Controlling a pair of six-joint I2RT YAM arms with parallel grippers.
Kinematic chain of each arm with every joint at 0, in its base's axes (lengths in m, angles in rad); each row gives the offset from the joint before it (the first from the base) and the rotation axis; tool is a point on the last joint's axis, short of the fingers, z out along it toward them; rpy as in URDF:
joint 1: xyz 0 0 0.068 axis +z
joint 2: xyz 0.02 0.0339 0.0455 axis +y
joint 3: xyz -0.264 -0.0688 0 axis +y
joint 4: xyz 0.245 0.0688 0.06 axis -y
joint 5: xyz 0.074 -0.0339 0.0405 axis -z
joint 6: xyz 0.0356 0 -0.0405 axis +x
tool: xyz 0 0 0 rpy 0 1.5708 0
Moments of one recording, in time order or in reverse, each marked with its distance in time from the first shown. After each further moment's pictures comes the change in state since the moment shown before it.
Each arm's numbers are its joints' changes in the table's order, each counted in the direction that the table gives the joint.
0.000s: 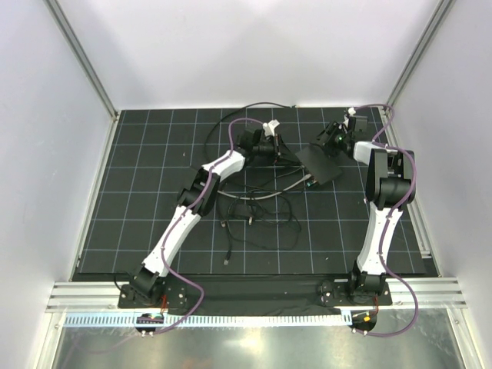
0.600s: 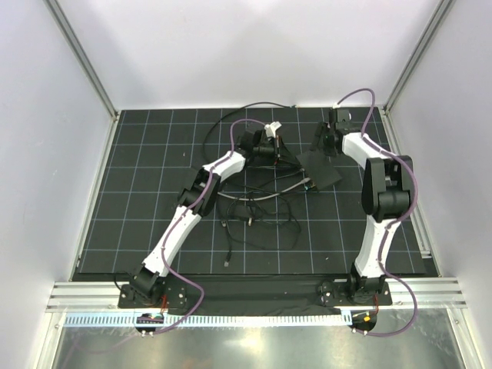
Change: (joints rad) left arm 0.000 0.013 -0.002 0.013 0.058 -0.001; right arm 0.143 -0.143 -0.045 -0.373 0.468 -0.180
